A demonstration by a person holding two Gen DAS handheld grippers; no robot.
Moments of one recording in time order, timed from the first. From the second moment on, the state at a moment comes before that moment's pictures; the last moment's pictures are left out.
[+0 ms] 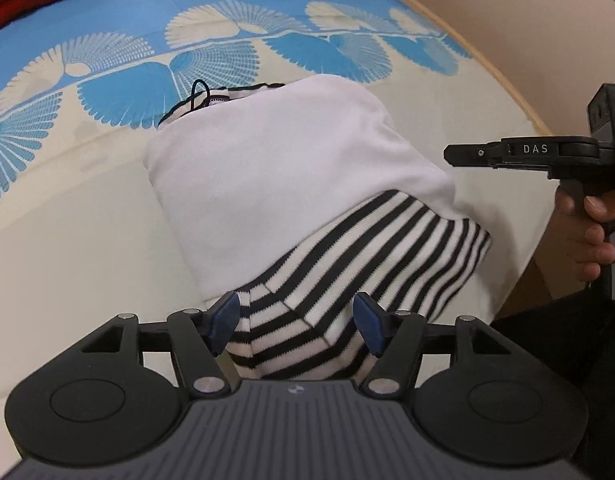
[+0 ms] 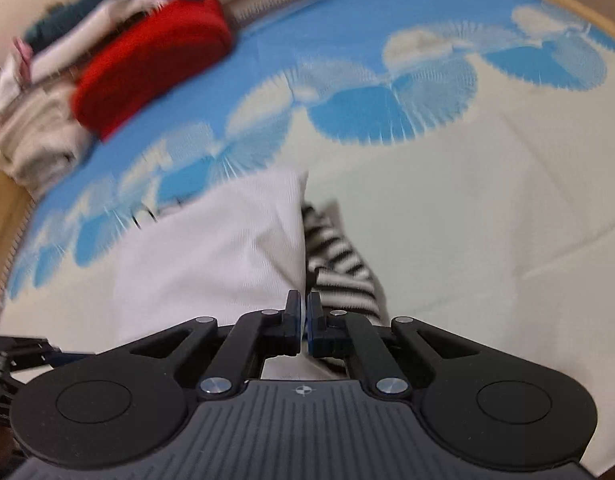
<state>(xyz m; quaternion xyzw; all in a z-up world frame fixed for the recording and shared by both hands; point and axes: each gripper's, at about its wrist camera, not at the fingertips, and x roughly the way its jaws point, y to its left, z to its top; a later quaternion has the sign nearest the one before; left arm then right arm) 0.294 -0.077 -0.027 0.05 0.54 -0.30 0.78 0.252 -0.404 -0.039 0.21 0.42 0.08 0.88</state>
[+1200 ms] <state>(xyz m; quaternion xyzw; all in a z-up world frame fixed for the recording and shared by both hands) 0.356 -0.014 -0.058 -0.21 0.57 -0.15 0.78 0.254 -0.351 -0.070 0.05 0.52 0.16 0.84</state>
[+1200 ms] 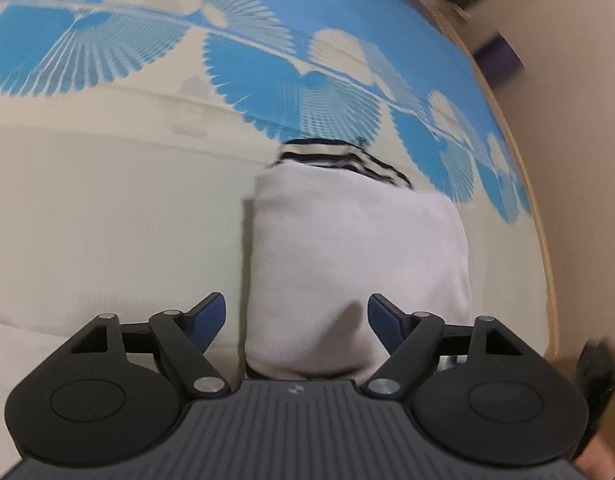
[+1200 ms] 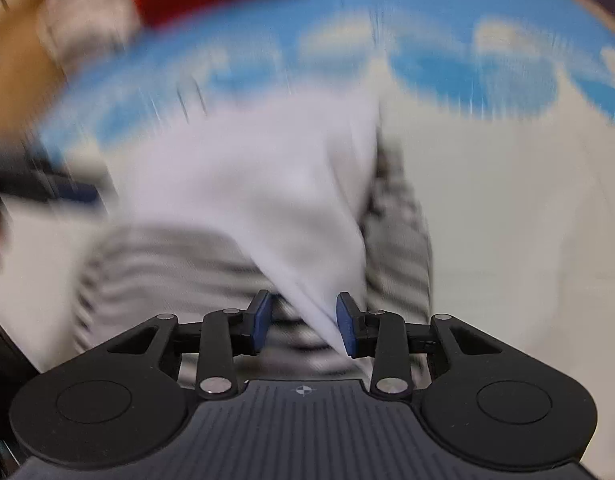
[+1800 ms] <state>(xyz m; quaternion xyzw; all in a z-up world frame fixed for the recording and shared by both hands) 0.392 -0.024 -0.136 -0.34 0.56 -0.20 0.73 0.291 -0.379 -0.080 0.16 0.51 0.08 0.84</state>
